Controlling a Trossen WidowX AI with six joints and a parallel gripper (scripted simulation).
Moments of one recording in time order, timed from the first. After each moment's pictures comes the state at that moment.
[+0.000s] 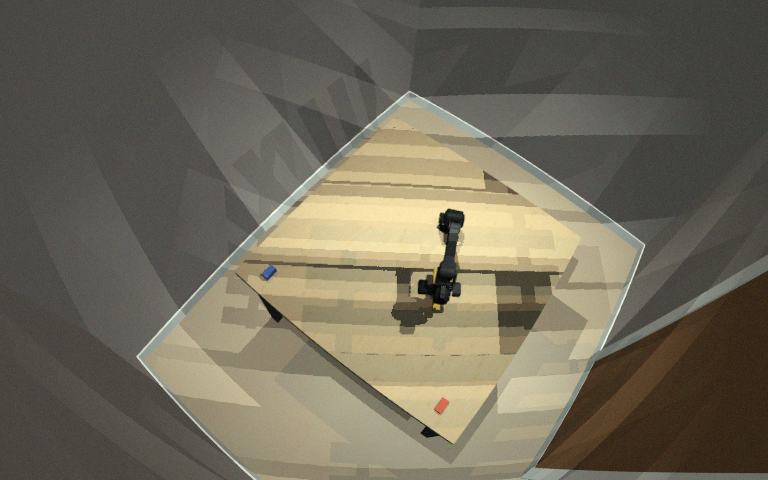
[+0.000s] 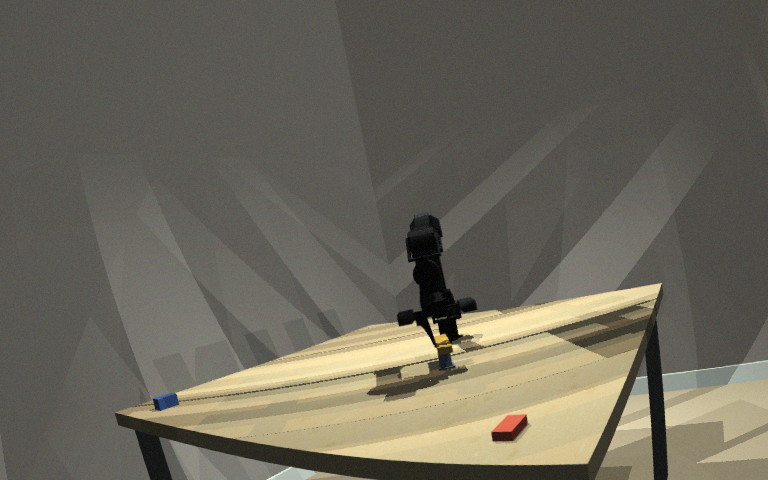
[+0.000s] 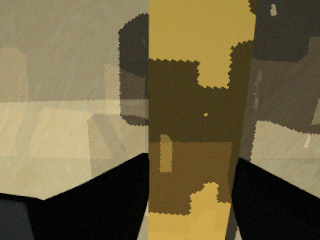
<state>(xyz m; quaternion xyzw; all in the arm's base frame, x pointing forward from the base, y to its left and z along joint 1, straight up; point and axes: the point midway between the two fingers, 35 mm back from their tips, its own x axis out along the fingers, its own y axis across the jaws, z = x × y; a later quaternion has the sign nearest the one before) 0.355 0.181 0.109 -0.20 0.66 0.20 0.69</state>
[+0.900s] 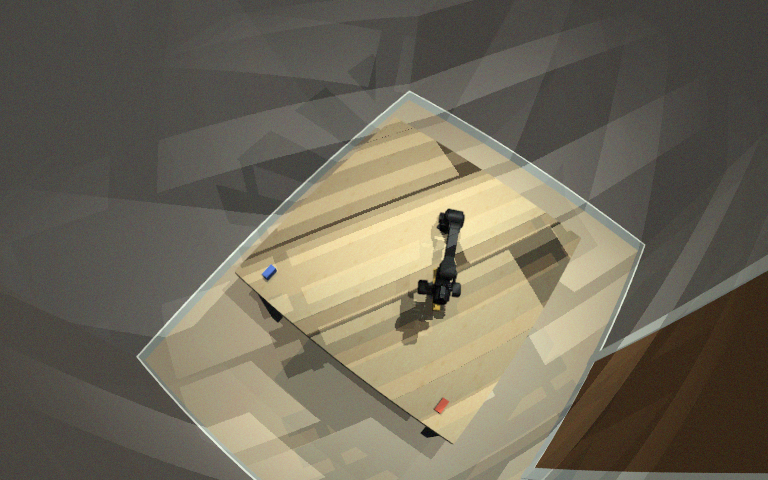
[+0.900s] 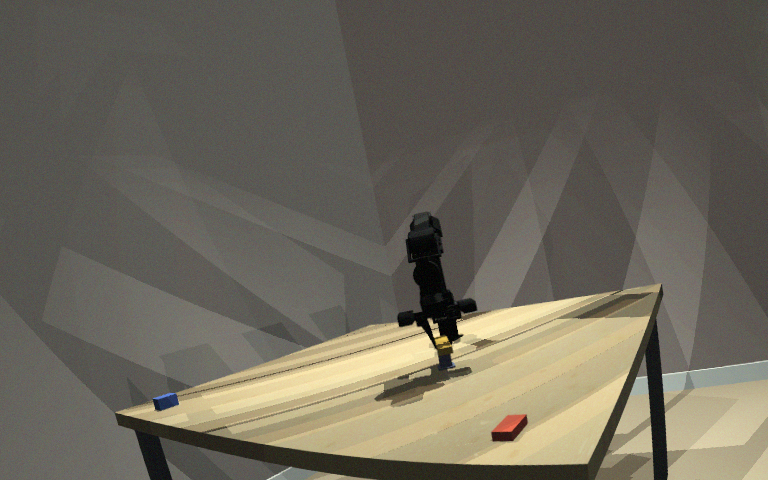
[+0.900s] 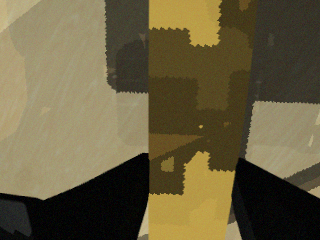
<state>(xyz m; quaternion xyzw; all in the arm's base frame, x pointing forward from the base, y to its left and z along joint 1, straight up) 0.355 0.181 0.107 -0.20 0.66 0.21 0.69</state>
